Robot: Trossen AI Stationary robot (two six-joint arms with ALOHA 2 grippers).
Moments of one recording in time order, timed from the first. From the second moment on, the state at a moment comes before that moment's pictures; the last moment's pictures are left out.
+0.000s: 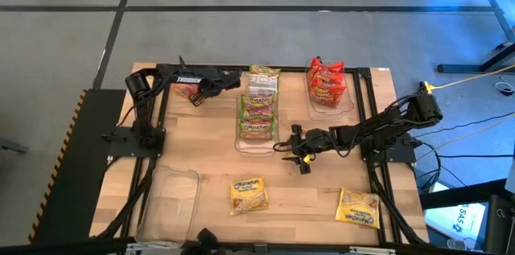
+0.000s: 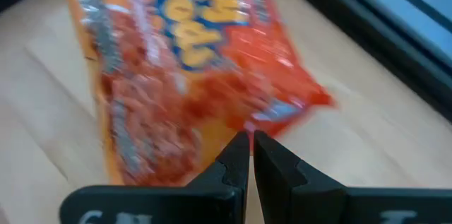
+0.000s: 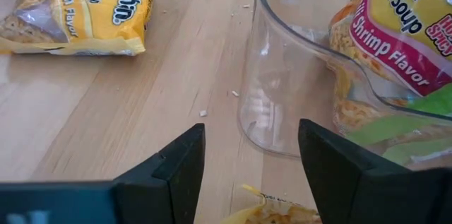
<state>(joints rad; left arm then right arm) 0.57 1.88 1.13 -0.85 -0.64 -1.86 0.13 1.54 0.46 0.53 0.00 -0.14</state>
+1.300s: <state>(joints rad) 0.71 1.91 1.11 -0.91 -0.62 -1.50 0.13 1.54 0.46 0.53 0.00 -0.14</state>
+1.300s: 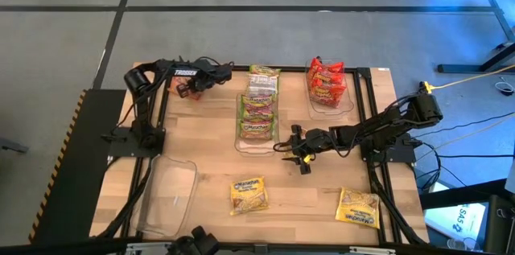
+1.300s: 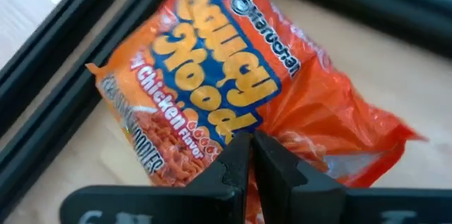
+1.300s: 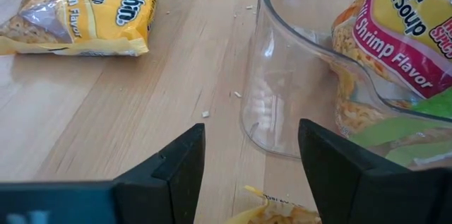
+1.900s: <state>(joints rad) 0.47 1.90 1.11 -1.10 -0.37 -1.45 0.13 1.54 0.46 0.53 -0.01 -0.14</state>
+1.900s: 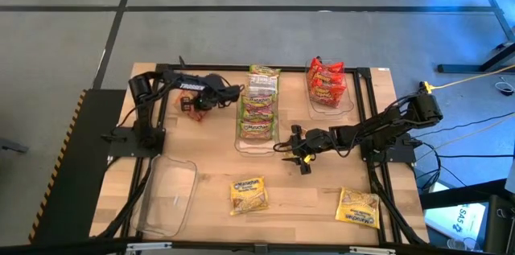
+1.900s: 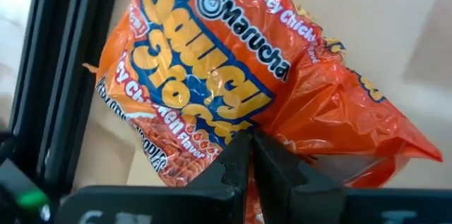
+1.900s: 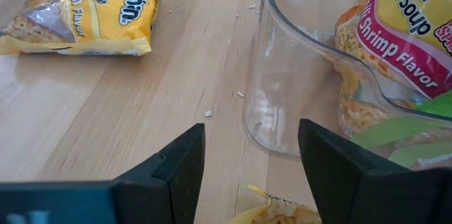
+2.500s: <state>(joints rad) 0.51 1.62 1.36 -1.33 -0.35 -0.83 0.13 1.54 0.46 0.53 -0.01 -0.14</state>
